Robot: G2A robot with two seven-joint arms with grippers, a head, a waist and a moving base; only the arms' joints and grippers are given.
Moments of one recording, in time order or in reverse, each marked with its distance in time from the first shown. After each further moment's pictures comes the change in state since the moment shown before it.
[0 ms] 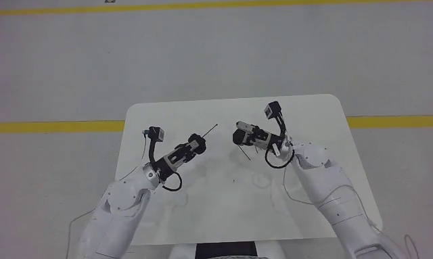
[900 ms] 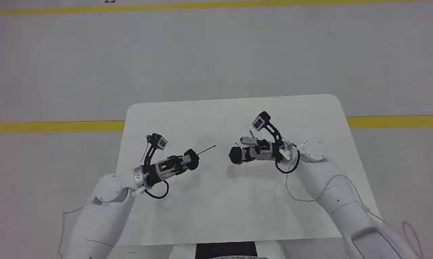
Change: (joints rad) left arm -0.081 0.037 -0.036 0.222 -0.238 0.003 -0.448; right arm 0.127 0.015 -0.157 0.246 0.332 0.001 0.381
